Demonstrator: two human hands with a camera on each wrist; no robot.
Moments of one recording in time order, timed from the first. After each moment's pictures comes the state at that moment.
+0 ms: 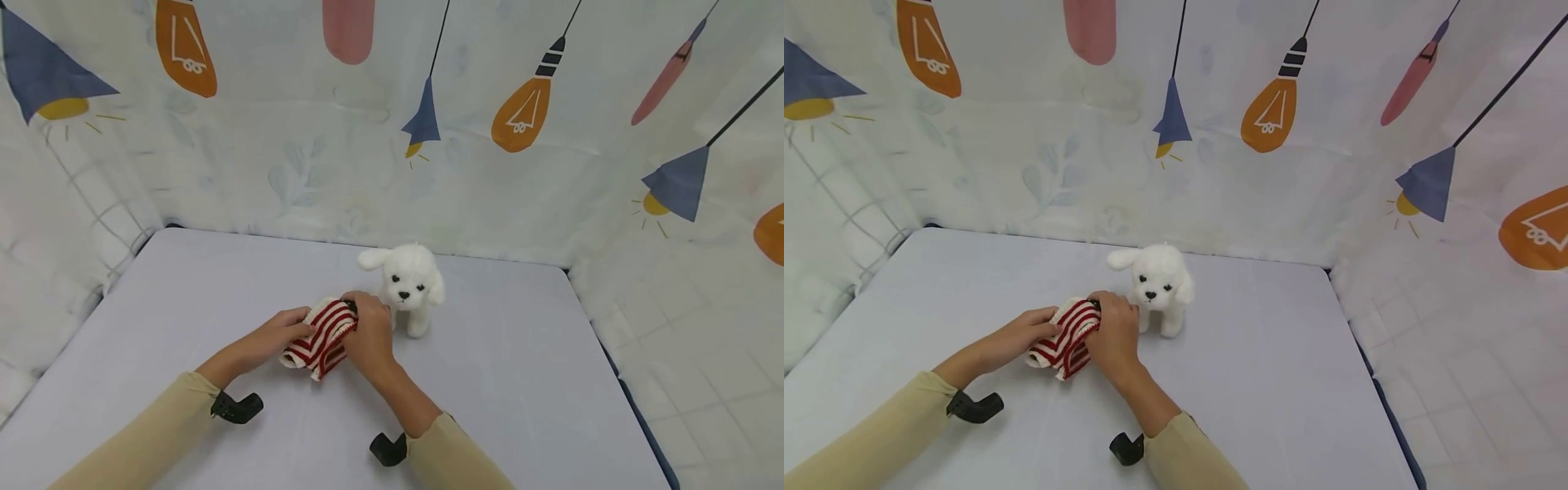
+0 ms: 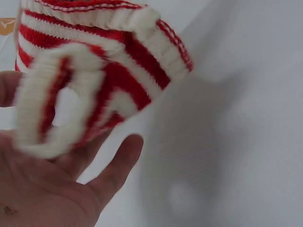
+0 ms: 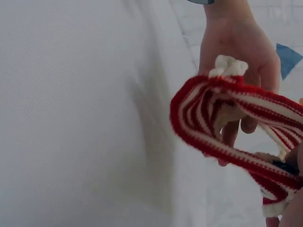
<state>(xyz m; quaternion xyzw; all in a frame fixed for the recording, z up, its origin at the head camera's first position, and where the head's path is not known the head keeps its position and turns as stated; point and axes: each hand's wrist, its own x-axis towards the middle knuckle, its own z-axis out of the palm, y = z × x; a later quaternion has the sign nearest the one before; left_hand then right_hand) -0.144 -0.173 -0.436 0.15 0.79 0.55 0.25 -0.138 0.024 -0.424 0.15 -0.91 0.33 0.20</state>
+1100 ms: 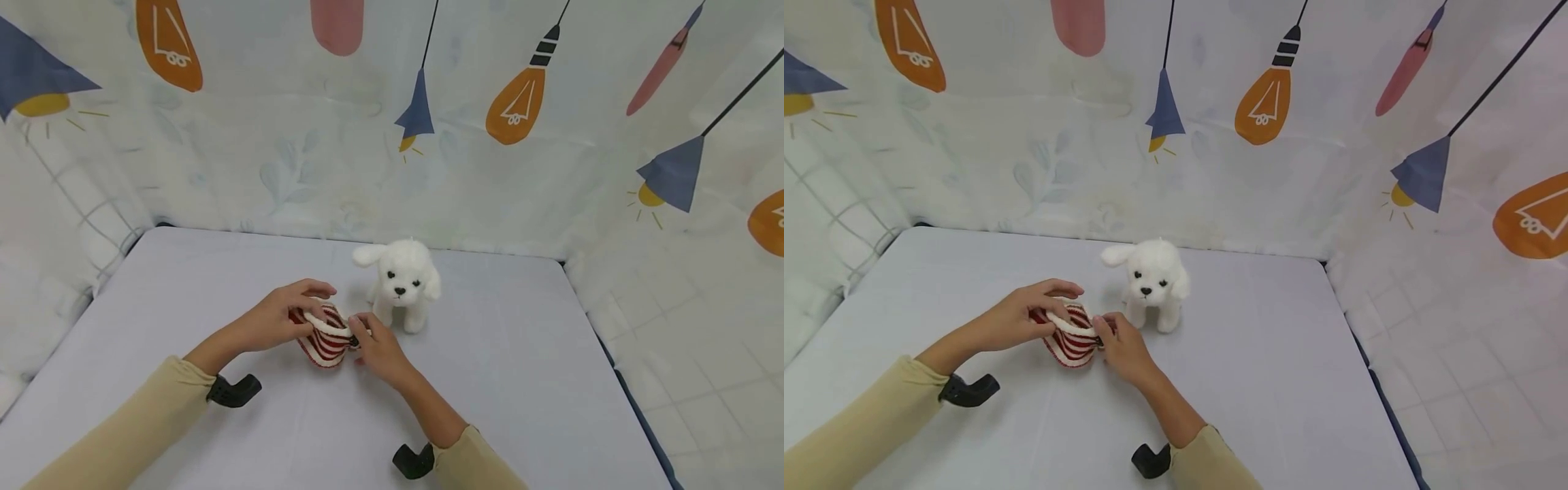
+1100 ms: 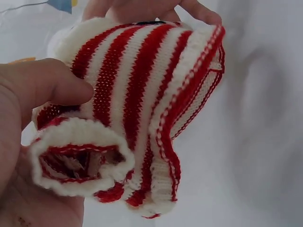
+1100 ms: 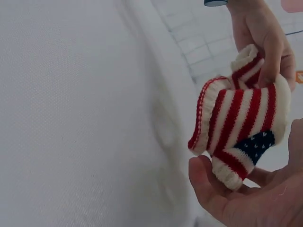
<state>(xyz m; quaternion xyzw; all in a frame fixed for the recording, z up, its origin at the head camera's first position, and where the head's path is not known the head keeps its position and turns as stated) -0.155 -0.159 -0.392 0.34 0.84 0.41 0.04 -0.128 0.061 -0.437 0.06 -0.81 0.56 -0.18</state>
